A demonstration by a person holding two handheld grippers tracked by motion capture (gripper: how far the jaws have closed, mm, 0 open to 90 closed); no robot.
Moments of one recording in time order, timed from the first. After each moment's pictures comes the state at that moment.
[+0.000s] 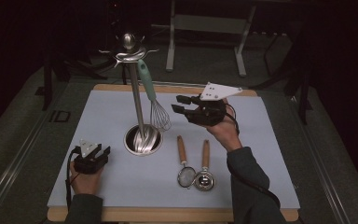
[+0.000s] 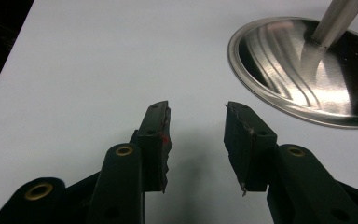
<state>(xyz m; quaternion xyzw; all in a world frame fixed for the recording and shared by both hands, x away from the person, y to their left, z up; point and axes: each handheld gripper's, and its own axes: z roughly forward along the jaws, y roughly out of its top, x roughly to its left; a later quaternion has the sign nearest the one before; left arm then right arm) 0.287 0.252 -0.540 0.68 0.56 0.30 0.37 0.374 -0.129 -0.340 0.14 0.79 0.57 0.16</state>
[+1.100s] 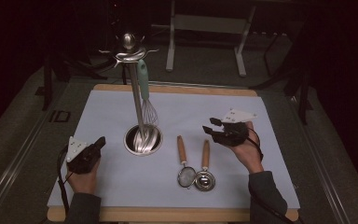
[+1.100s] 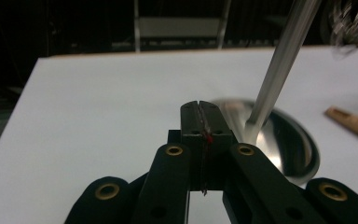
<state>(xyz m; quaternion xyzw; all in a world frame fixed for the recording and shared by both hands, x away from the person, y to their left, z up) 0.270 0.256 -0.502 0.63 0.50 0.32 0.50 0.360 -0.205 -0.418 0.27 0.82 0.45 0.21</state>
